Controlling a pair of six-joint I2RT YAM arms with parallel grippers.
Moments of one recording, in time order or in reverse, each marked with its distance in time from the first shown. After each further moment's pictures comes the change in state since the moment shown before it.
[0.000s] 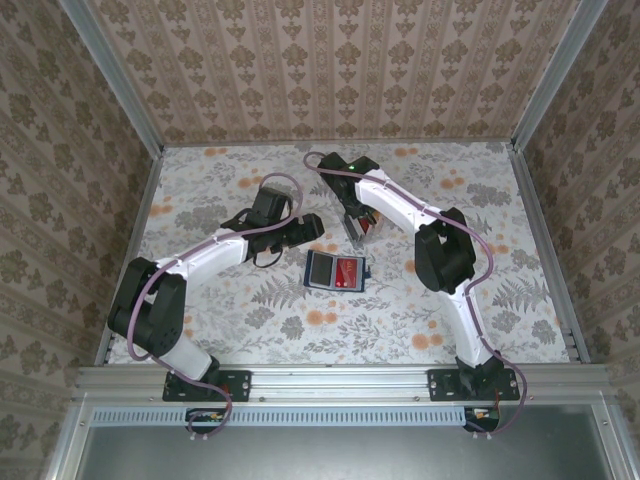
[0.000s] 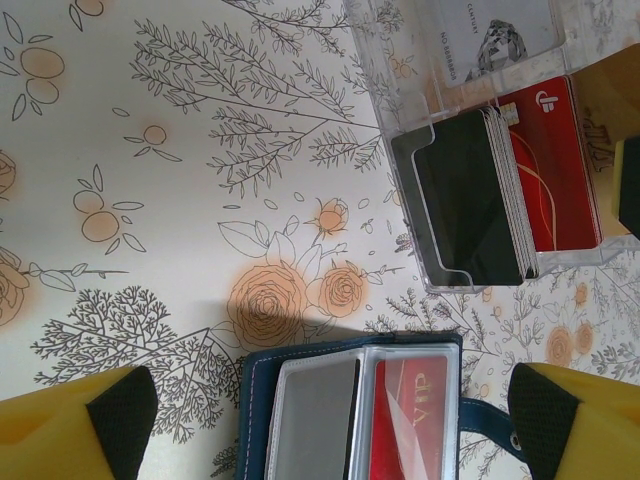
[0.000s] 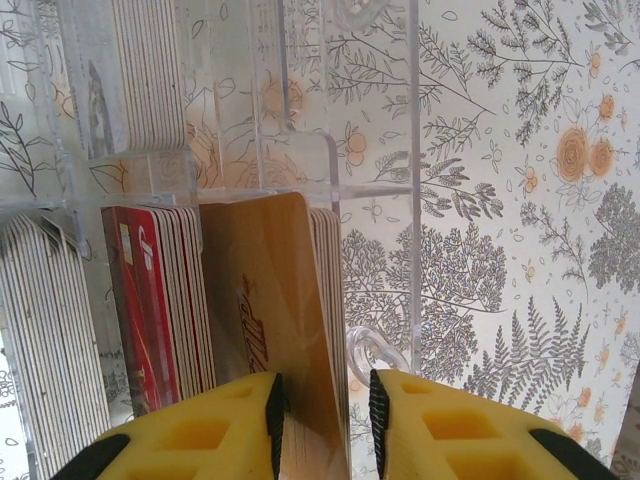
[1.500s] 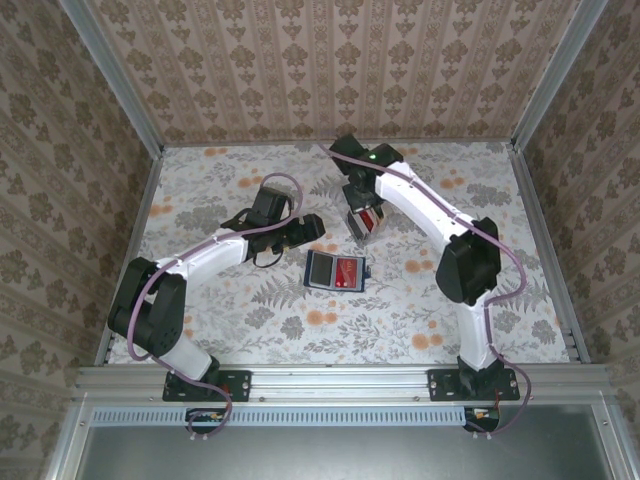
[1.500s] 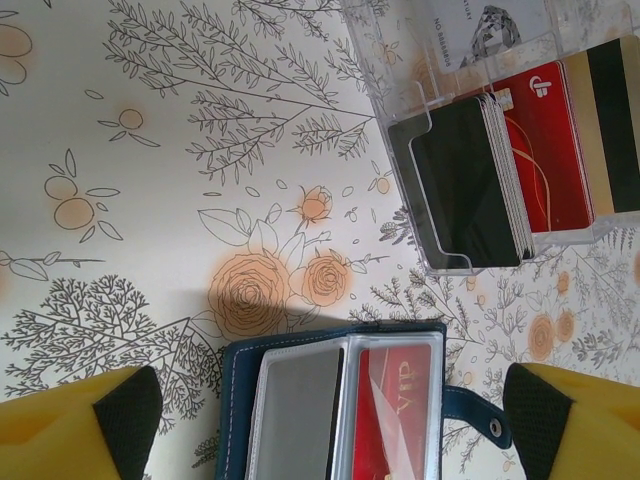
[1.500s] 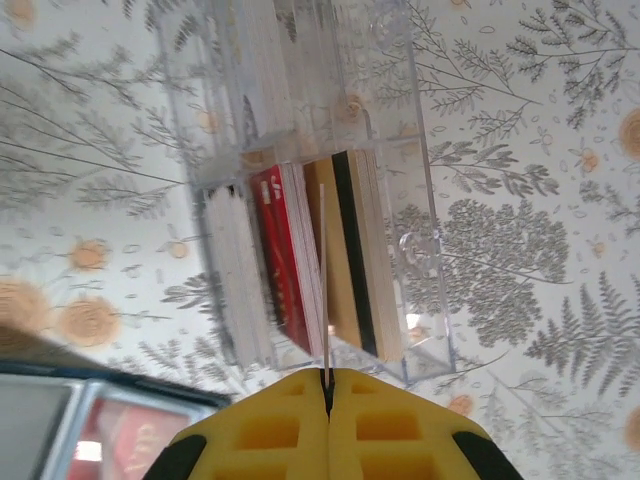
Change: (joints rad) left arm 0.000 0.000 0.002 0.000 0.037 -0.013; right arm -0.013 -0.212 -0.039 -0.015 -0.251 0.079
